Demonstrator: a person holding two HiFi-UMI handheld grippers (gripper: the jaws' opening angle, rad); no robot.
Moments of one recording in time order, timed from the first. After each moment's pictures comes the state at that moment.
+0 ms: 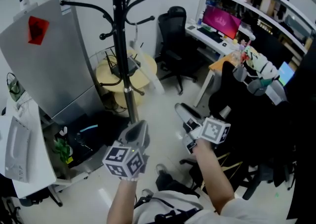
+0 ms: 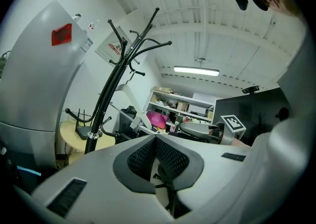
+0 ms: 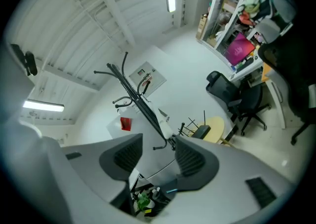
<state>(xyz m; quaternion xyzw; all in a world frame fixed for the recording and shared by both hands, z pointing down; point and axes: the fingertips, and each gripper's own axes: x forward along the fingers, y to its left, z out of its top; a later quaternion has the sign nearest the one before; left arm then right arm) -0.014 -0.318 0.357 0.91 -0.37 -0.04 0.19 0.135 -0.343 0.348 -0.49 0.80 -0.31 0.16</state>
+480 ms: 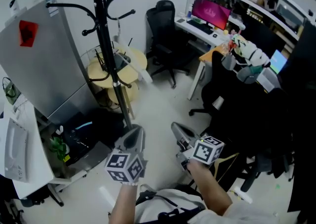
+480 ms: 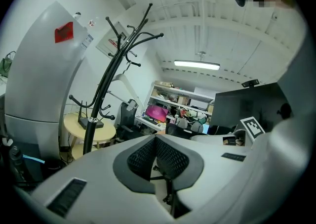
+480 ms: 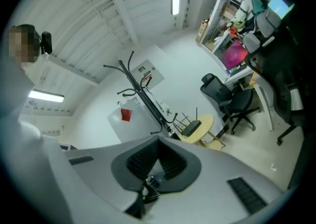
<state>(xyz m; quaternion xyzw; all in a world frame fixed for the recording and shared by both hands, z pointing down) 0.015 -0.253 0.396 0.90 -0.37 -0.01 0.21 0.139 -0.233 0.405 -0.50 0.80 -0.30 0.15</state>
